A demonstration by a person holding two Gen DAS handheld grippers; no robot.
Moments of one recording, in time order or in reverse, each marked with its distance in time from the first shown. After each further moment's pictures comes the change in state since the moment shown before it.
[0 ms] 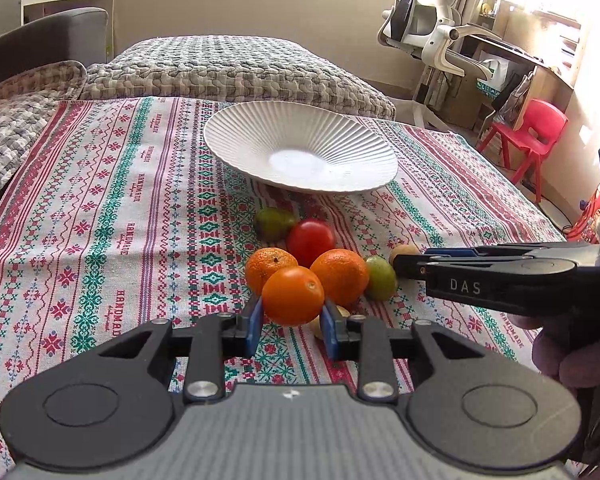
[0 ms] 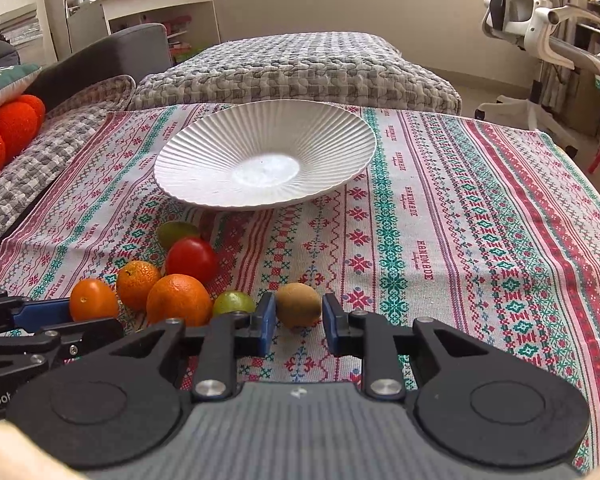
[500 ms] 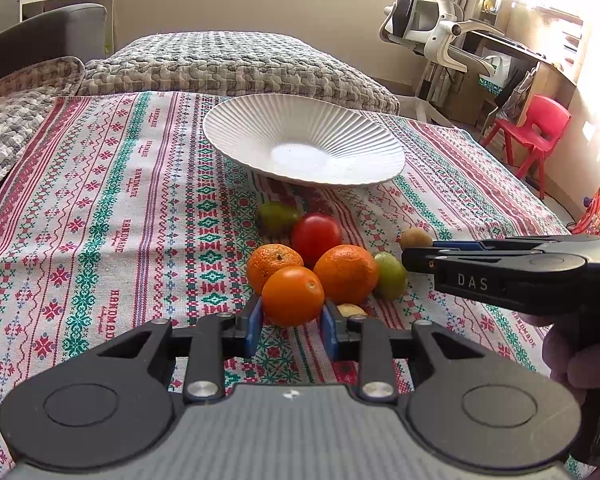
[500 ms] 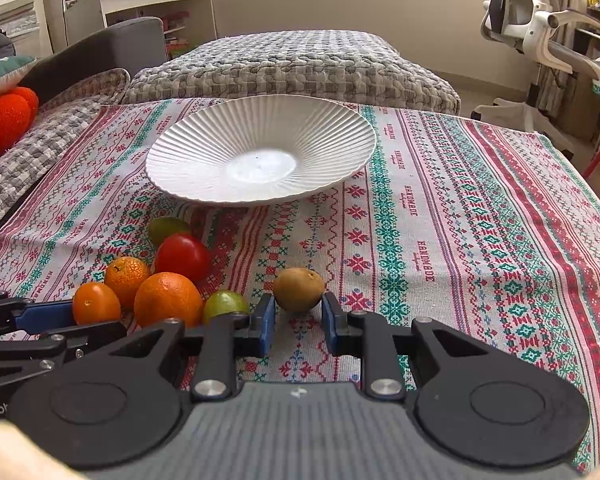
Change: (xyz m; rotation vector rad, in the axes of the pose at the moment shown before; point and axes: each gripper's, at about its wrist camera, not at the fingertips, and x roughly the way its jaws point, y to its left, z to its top) left arm 0.012 0.001 -0.001 0.005 0.004 0.008; right arm 0.005 0.004 -0.001 -0.016 -0.004 -0.034
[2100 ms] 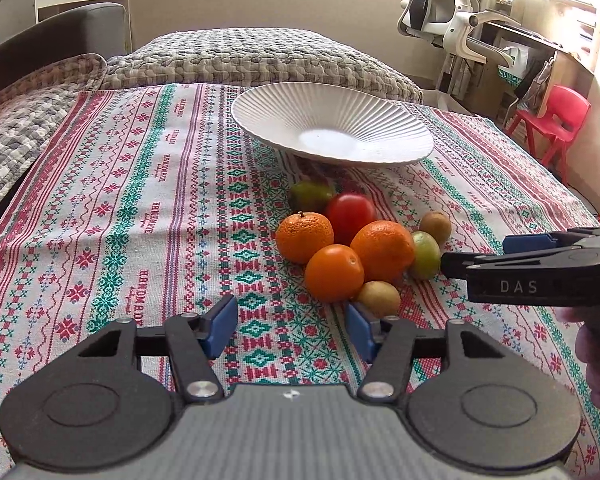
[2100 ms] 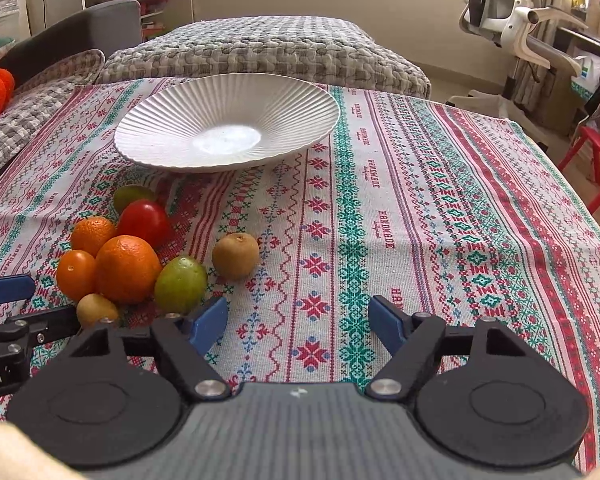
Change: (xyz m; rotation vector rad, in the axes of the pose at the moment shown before) left arm 0.004 0.006 -0.014 0.014 0.004 0.074; right arm 0.001 -0.008 -0.013 -0.015 0.031 -0.086
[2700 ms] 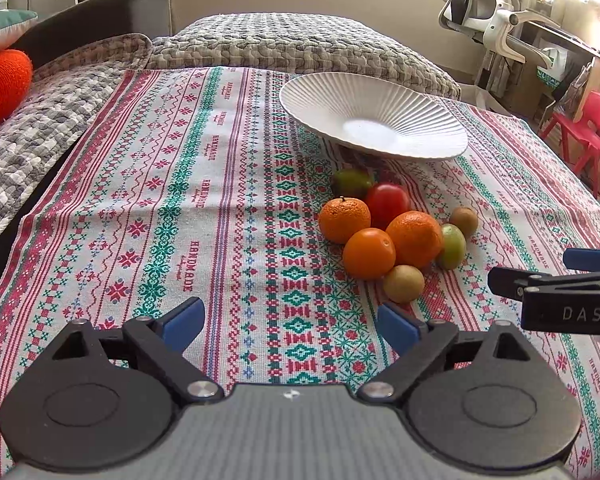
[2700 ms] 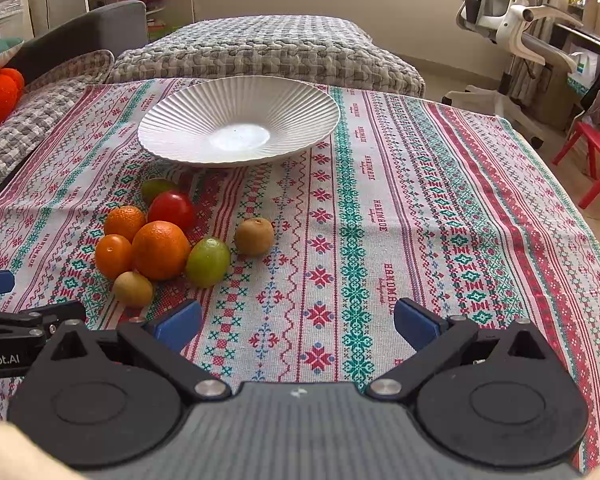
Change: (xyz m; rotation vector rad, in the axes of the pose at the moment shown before) left arm -0.016 0.009 0.000 -0.073 0.061 0.101; right arm -0.027 0.003 -0.003 0.003 0.024 -0.005
